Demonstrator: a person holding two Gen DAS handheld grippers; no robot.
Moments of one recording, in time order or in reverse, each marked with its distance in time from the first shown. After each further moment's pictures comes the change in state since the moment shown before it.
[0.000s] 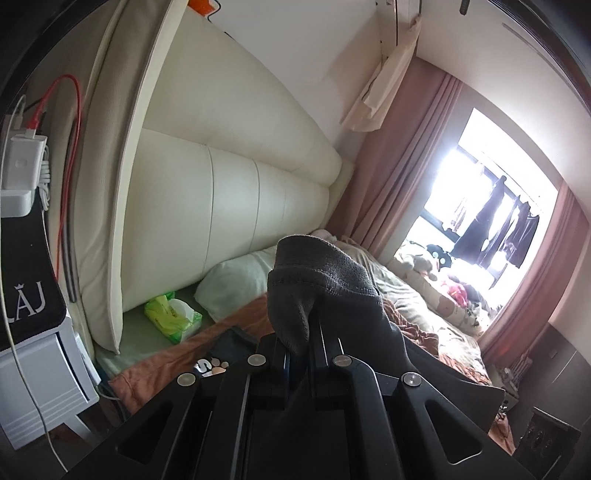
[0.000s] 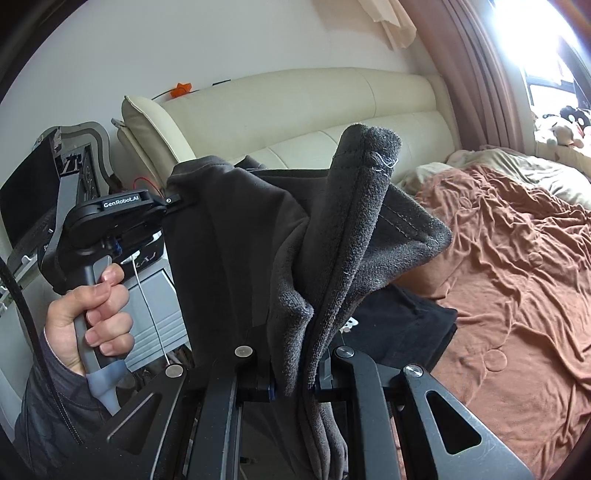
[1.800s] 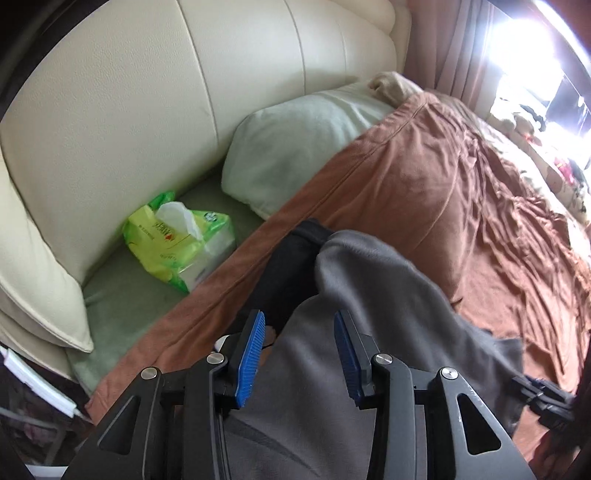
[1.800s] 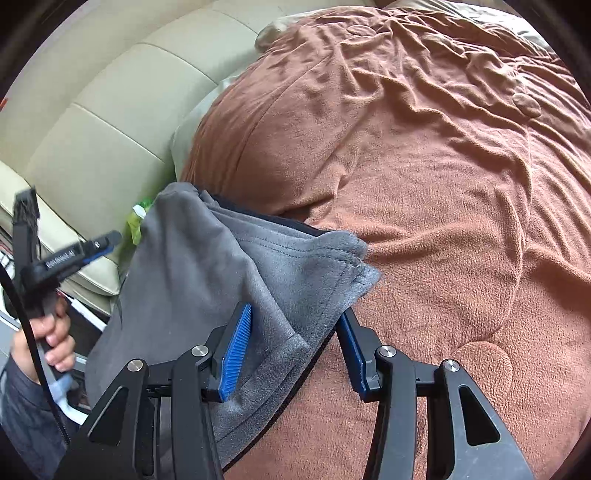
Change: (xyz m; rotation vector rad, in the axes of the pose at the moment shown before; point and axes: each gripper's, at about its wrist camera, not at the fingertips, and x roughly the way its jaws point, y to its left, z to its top) left arm 0.301 0.066 -0.098 0.206 0.495 0.389; right arm 0.255 -0.257 -0.022 0.345 0.360 -0.077
